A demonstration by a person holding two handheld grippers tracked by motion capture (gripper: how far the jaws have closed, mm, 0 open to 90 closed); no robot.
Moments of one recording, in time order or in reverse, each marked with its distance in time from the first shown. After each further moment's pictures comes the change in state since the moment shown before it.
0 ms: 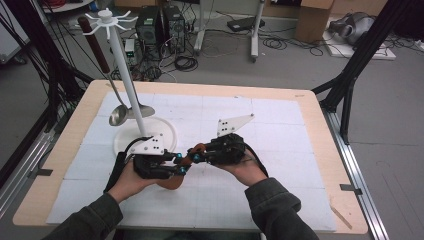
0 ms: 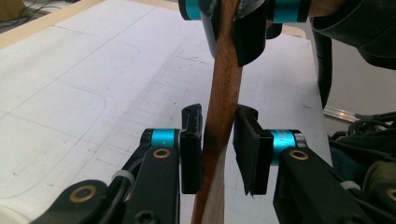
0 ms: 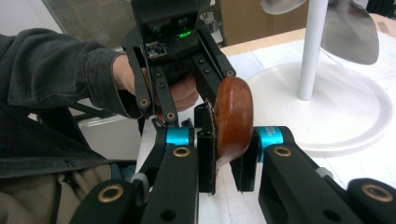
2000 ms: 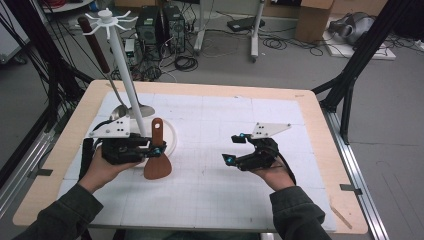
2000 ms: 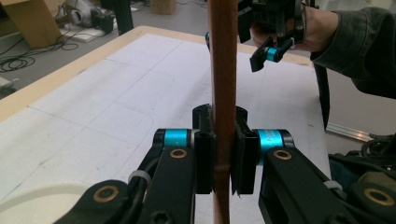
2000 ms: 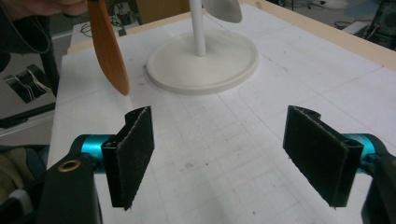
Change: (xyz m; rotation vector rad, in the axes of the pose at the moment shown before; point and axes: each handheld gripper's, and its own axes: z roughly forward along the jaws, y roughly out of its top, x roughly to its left) left arm 0.019 0.022 -0.074 -0.088 0.068 0.007; right arm -0.010 -0.046 -0.071 0.023 -0.351 0.040
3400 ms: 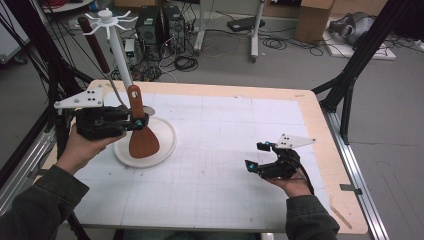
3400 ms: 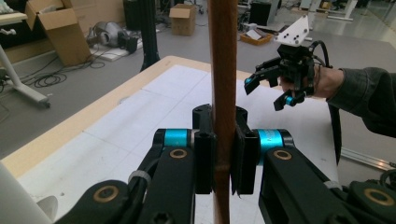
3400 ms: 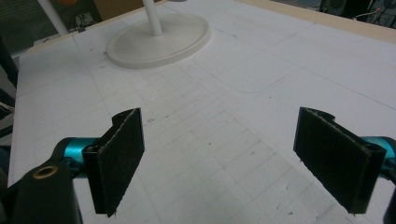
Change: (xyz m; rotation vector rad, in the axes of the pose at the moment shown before) left arm 0.023 0.050 -0.046 -0.080 0.074 -0.012; right arm -0.016 -0.053 -0.041 -0.028 -0.136 0.103
